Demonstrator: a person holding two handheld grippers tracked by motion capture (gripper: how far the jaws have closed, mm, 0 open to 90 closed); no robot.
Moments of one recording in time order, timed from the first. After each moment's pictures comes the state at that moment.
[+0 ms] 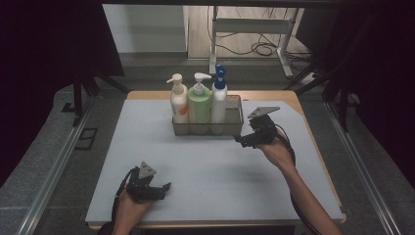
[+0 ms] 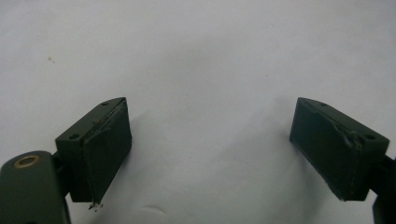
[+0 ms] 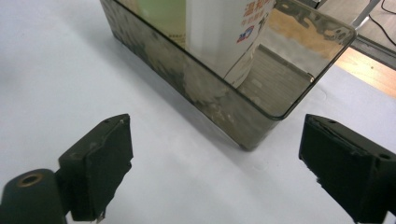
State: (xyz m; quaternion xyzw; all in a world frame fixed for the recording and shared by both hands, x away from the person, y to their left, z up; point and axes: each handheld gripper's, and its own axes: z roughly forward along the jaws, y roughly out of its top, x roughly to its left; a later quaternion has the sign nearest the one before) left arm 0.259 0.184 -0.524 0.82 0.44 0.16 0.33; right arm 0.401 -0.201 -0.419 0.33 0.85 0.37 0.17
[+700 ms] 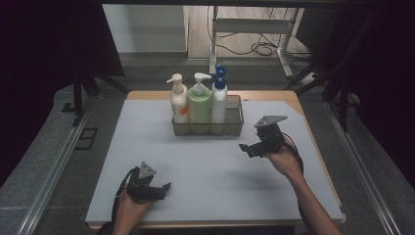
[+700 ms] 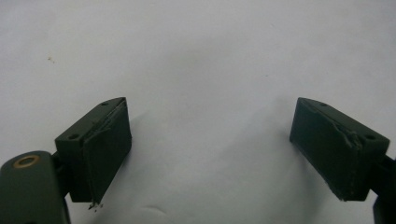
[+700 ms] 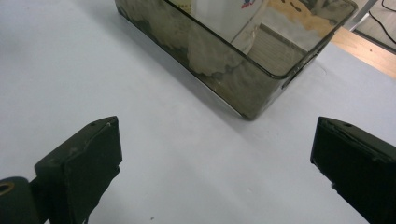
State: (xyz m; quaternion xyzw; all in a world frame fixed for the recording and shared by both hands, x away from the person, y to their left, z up) left arm 0.259 0.184 -0.525 0.82 0.44 0.16 0.33; right arm 0.379 -0.220 -0.428 0.33 0.85 0.36 0.18
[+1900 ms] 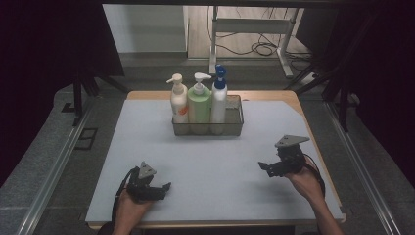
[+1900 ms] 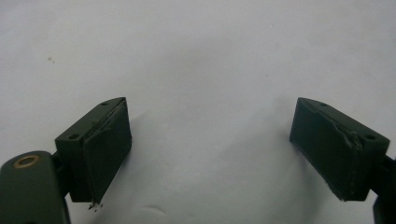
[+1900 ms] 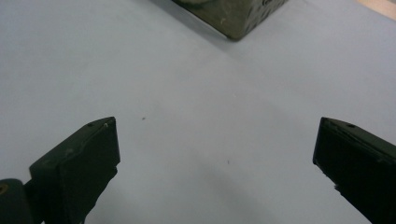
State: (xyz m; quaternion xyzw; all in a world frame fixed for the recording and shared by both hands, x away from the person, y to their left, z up) left arm 0.259 0.184 -0.524 0.82 0.44 0.16 0.33; right arm 0.330 -0.277 -0.453 0.35 0.85 0.34 0.18
